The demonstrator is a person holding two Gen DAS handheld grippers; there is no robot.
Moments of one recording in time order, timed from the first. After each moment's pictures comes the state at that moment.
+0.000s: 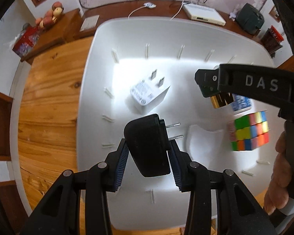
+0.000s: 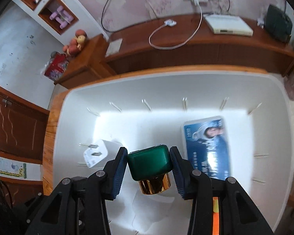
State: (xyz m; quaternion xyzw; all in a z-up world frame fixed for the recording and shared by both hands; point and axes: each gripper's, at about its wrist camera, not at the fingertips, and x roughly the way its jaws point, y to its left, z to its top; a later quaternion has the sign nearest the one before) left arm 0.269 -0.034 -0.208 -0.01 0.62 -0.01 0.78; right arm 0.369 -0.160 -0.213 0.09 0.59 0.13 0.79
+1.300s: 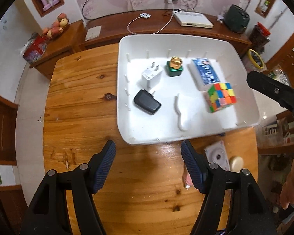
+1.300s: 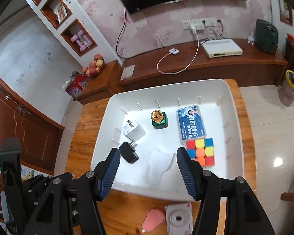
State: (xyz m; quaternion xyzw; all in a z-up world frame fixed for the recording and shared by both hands) left arm 0.175 -0.021 -0.113 0.02 0.59 -0.04 0.80; right arm 0.231 -0.191 -0.095 0.12 0.49 0.14 0.85
